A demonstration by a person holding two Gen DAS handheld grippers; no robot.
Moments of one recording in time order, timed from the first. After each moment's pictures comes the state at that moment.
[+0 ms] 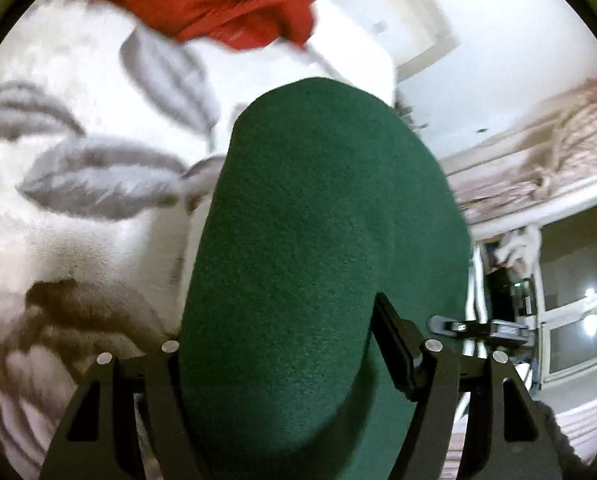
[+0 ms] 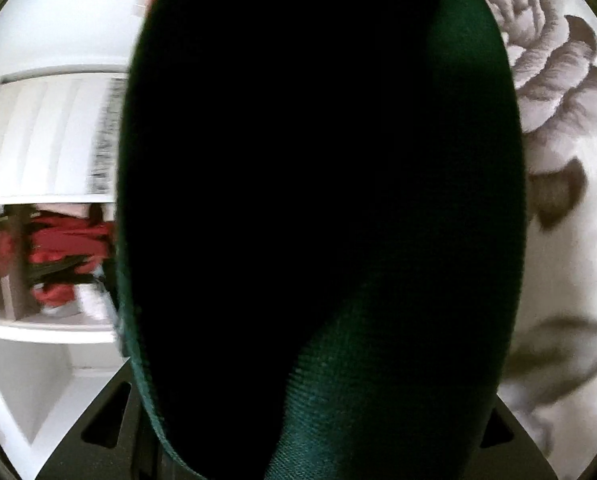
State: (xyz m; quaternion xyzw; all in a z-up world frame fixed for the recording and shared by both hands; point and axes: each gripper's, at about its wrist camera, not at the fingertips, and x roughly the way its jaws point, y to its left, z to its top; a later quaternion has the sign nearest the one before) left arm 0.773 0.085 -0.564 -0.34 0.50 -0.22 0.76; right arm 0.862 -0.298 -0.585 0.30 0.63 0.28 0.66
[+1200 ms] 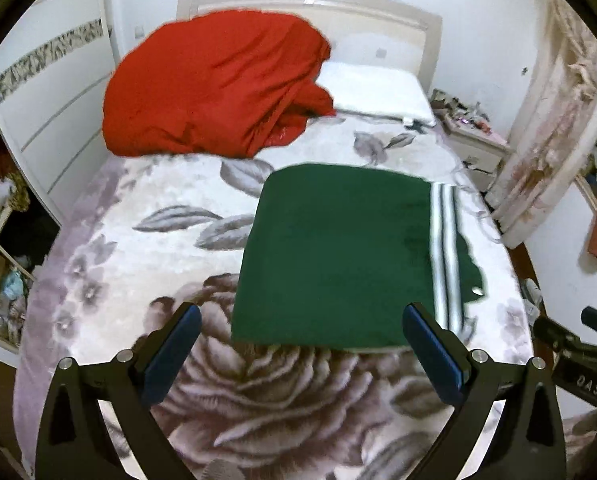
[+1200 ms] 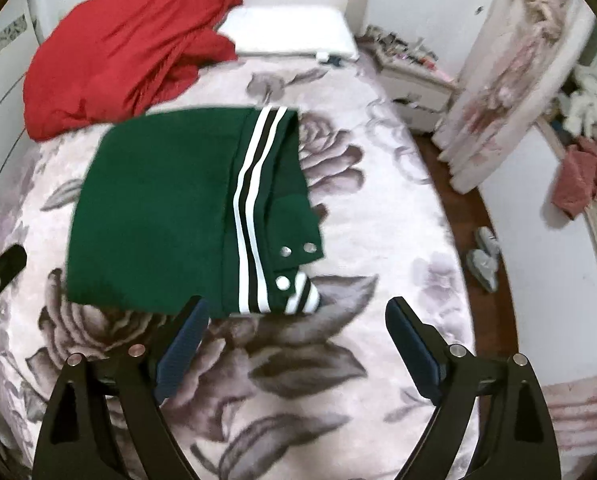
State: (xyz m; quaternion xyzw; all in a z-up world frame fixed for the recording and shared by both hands) left arm 0.563 0.015 -0.344 -0.05 0.43 -0.01 0.90; right arm 0.595 -0.196 -0.372 -0.04 0.51 -0.09 0.86
